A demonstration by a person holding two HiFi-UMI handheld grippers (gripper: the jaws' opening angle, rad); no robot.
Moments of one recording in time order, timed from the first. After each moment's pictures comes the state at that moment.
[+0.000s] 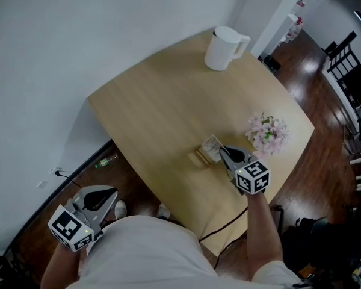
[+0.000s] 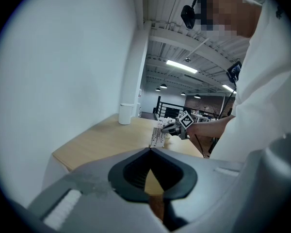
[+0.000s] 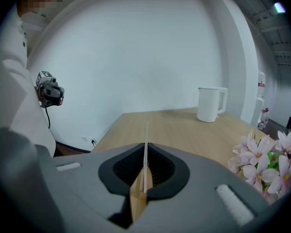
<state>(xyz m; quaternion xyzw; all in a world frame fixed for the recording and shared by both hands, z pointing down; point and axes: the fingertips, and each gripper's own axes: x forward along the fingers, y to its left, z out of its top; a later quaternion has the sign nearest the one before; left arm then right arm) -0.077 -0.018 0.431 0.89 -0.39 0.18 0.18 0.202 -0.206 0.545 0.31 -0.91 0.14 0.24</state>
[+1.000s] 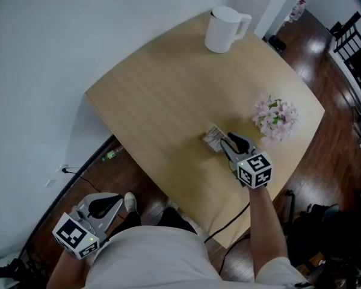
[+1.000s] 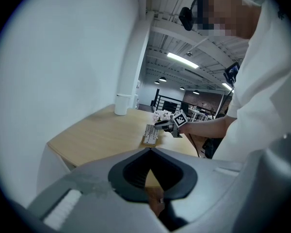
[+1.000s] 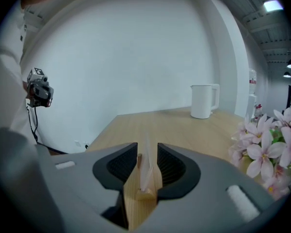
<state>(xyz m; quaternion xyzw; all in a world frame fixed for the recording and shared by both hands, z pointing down) -0.059 -0.001 0.447 0.88 -0.36 0.21 0.22 0.208 -0.212 0.571 0.35 -0.90 0.15 0.21</state>
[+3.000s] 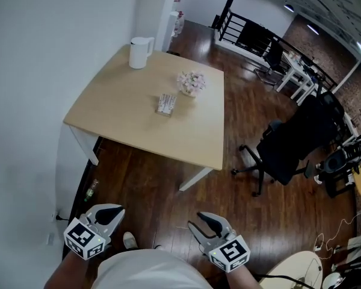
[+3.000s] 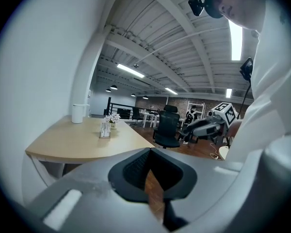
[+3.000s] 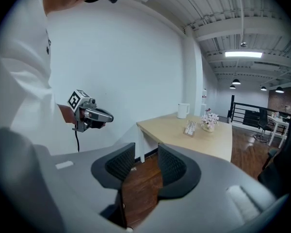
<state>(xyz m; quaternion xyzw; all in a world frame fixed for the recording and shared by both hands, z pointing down) -0.212 0.256 0.420 0.98 -0.09 0.16 0.11 -0.050 0.369 0.407 0.59 -0.78 0.14 0.16</state>
